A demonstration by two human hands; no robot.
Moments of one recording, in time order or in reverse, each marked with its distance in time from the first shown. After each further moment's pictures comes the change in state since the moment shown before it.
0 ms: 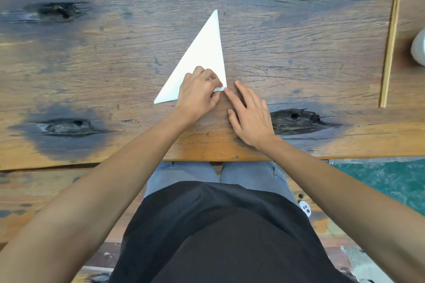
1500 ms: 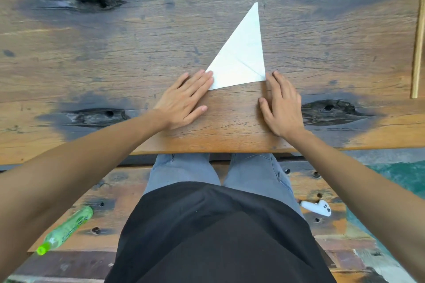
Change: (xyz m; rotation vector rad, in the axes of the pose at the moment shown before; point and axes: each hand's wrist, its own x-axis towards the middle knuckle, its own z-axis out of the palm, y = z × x) left_hand -0.090 -0.152 -0.001 0.238 -0.073 0.398; right_hand 0.002 -0.031 0.023 -0.008 0.110 0.192
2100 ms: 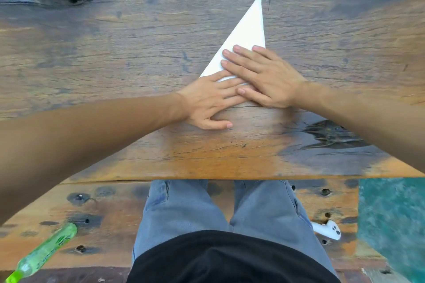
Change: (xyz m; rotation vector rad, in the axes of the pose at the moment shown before) left_hand 0.112 0.001 0.009 0.209 0.036 0.469; right_hand 0.134 0.003 -0.012 -0.351 -0.123 -0.855
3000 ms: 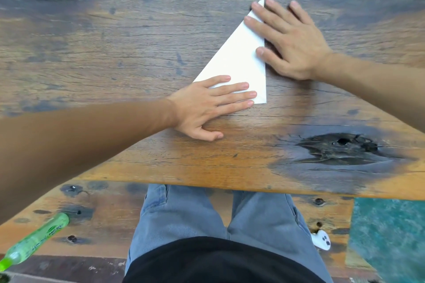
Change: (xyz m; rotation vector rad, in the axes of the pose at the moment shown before) left_hand 0.000 -0.001 0.006 -0.089 0.046 -0.022; right_hand 0.013 0.079 -0.022 -0.002 0.089 0.179
